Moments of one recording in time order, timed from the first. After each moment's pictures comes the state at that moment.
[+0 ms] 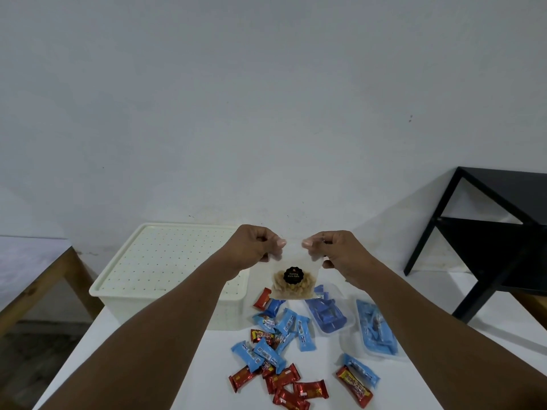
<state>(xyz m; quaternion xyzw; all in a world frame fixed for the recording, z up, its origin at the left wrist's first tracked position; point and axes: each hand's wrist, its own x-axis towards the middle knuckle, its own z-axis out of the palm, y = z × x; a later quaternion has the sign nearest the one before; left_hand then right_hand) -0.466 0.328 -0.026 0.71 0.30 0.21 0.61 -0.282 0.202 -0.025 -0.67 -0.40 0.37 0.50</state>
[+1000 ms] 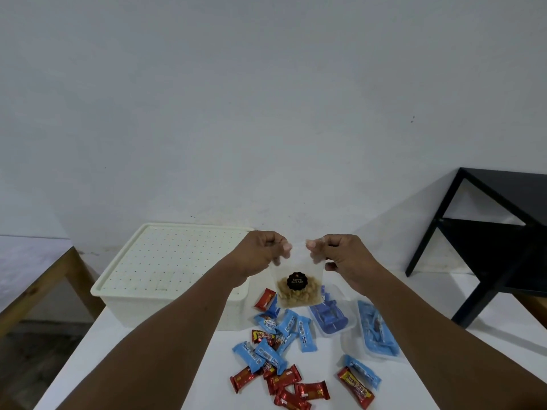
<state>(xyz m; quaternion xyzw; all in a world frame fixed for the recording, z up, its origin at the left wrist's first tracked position) -0.463 0.318 -0.030 0.73 0.29 0.20 0.58 -0.288 0.193 -0.025 -0.65 -0.37 0.38 0.55</state>
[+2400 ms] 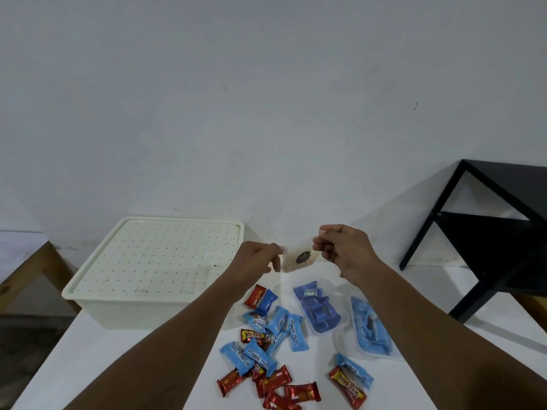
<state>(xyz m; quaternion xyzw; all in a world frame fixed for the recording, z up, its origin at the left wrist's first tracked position) -0.432 0.324 -0.077 0.70 0.33 0.23 0.59 -0.253 0.222 -0.042 -0.63 -0.19 0.38 0.65</state>
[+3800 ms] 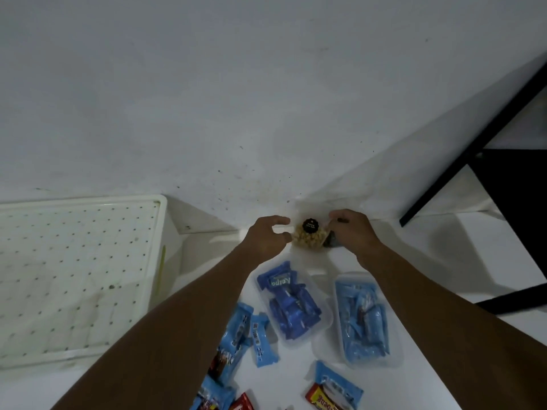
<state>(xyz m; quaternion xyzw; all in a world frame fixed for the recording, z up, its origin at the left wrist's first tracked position) -0.203 0.409 -0.238 0.70 0.42 0.05 0.57 -0.037 0.285 -0.237 -0.83 -0.16 0.32 0.42</state>
